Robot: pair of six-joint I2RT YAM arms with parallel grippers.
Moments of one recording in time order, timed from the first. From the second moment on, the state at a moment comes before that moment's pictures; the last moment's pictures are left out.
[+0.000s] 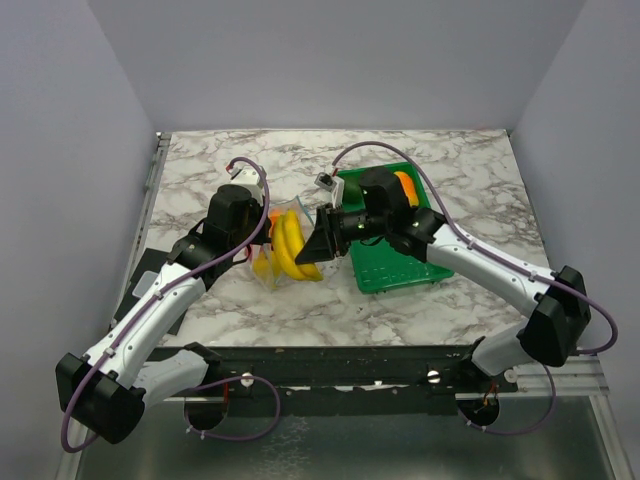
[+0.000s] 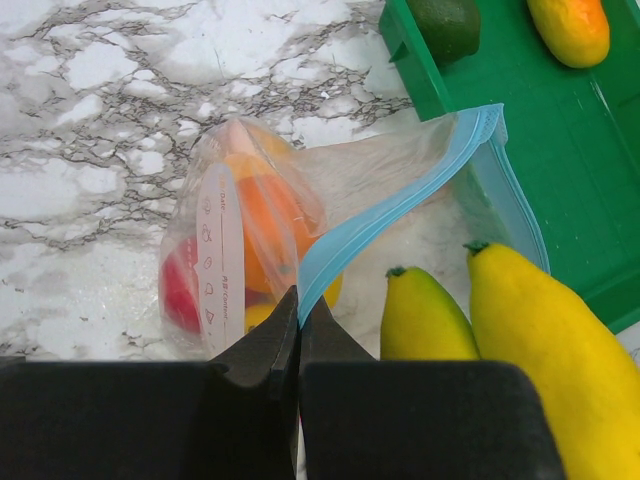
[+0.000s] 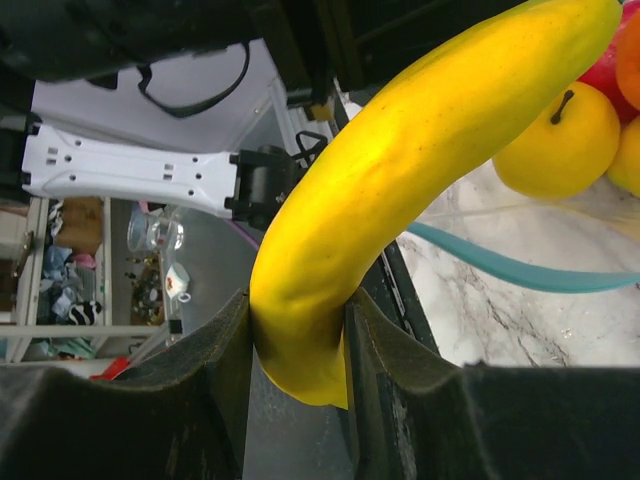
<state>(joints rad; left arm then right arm) -0.49 1.04 0.96 -0.44 -0.12 -0.30 0.81 1.46 1.23 -0.20 -0.73 0.54</state>
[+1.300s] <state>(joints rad) -0.48 1.01 0.95 -0.39 0.02 -0.29 0.82 1.64 1.30 -0.12 -0.35 1.11</state>
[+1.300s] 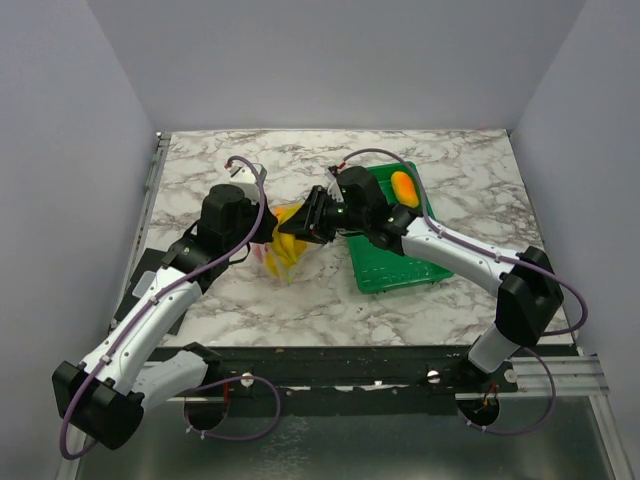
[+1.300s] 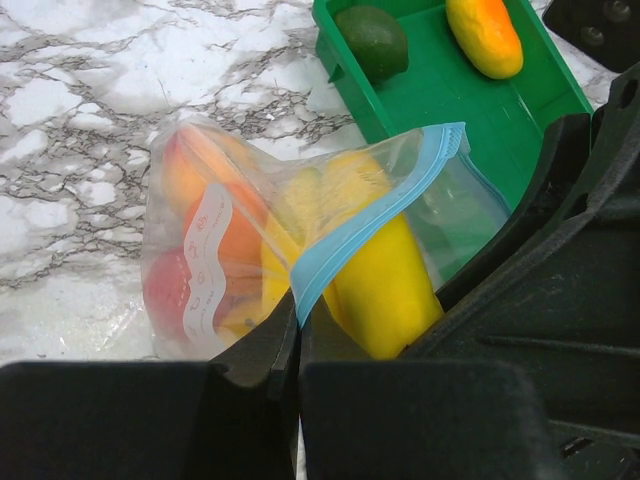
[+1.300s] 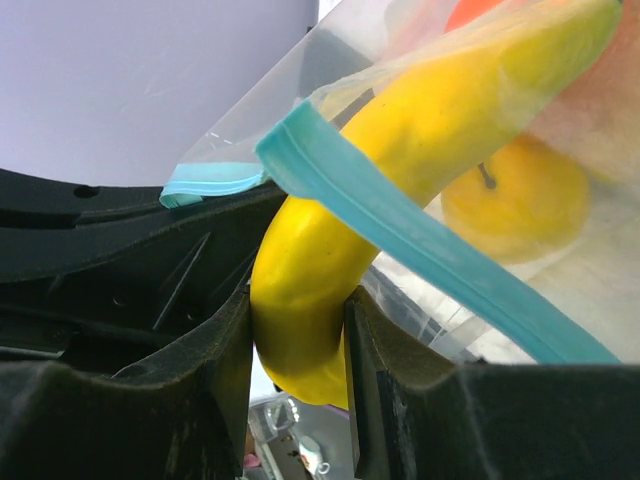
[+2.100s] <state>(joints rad) -0.48 1.02 0.94 -0.39 0.10 -0.30 0.82 1.70 1.26 -0.02 -0.11 1.16</state>
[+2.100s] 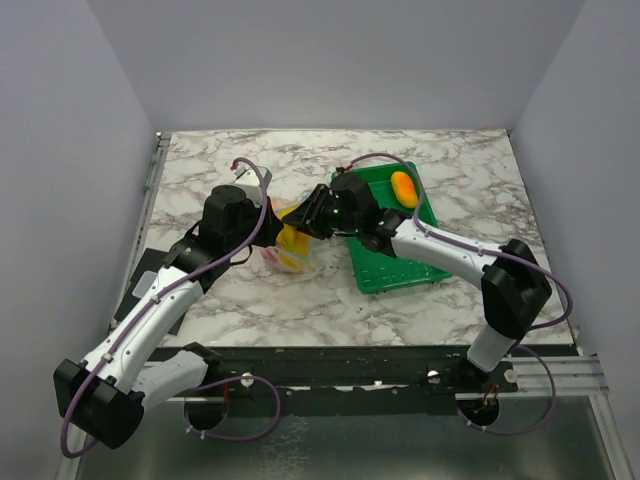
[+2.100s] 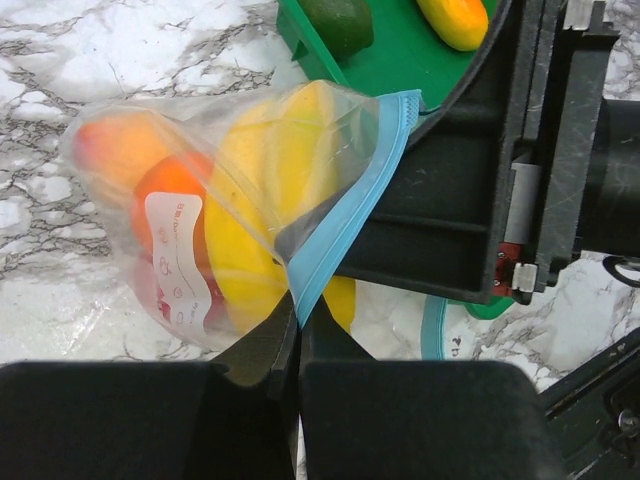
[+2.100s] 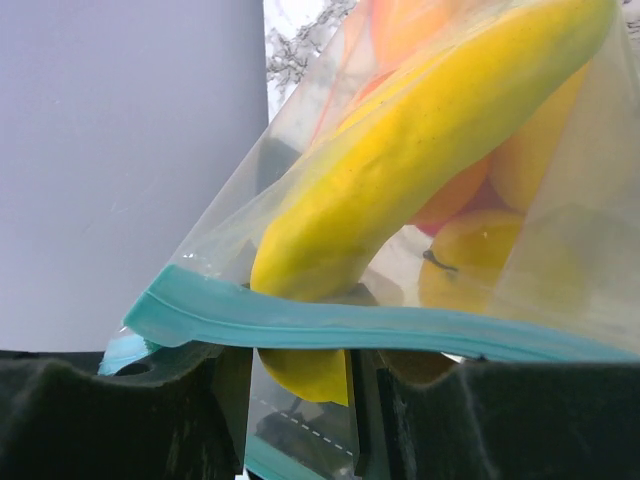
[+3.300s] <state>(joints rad) -0.48 1.02 0.94 -0.39 0.08 -0.30 0.85 1.50 1.23 -0.13 0.00 0.95</state>
